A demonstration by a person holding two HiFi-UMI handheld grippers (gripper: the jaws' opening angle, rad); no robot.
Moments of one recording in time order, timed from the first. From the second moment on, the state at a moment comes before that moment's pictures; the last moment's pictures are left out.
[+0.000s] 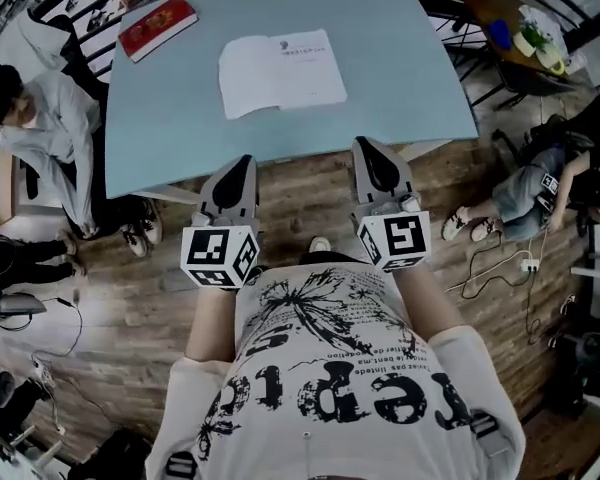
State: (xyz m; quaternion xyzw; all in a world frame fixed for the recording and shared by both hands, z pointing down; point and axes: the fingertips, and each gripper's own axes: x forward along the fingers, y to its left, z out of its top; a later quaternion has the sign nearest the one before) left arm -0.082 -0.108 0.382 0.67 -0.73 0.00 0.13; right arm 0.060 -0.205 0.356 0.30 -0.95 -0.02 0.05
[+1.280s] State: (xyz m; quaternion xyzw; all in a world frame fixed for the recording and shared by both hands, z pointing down) left arm -0.210 -0.288 0.627 0.43 -0.66 -0.35 0.50; right arm -0.088 -0.392 0.473 0.22 -0.96 -0.02 0.15
